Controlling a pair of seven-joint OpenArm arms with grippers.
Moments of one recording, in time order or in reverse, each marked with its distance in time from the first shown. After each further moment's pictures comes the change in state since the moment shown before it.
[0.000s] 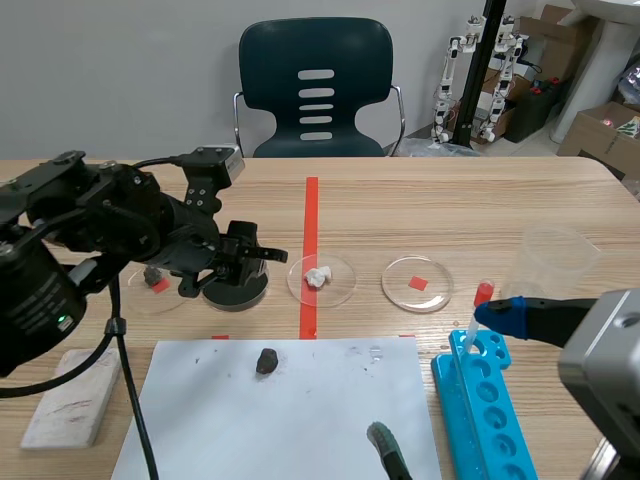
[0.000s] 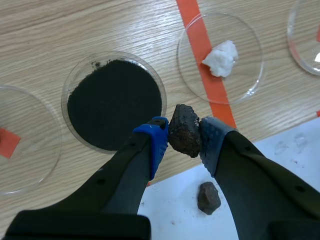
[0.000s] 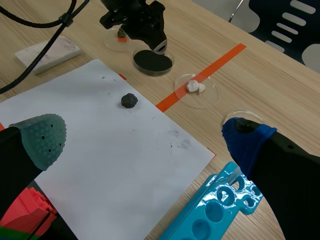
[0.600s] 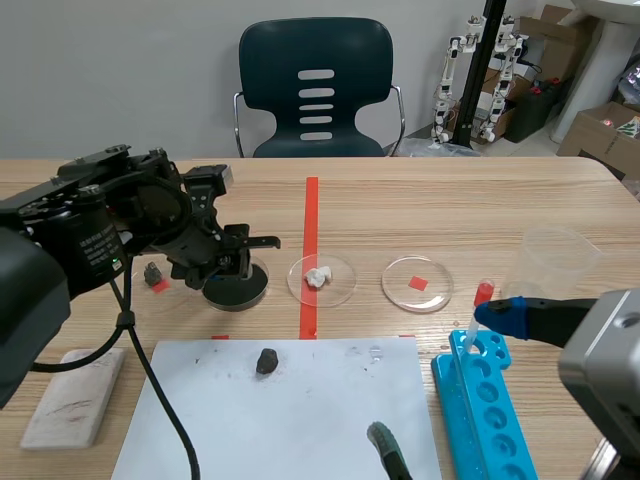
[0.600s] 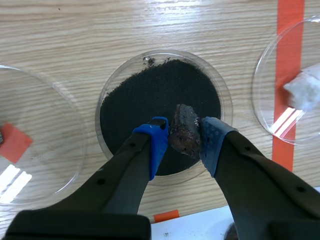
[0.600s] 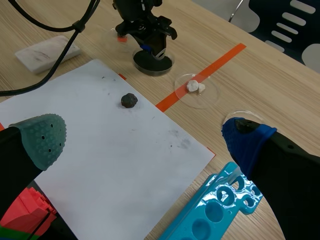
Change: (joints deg) left arm -14.9 4.5 0.0 -27.8 -0.3 5.1 -1.8; right arm 0.0 0.0 0.0 0.0 0.0 0.0 0.0
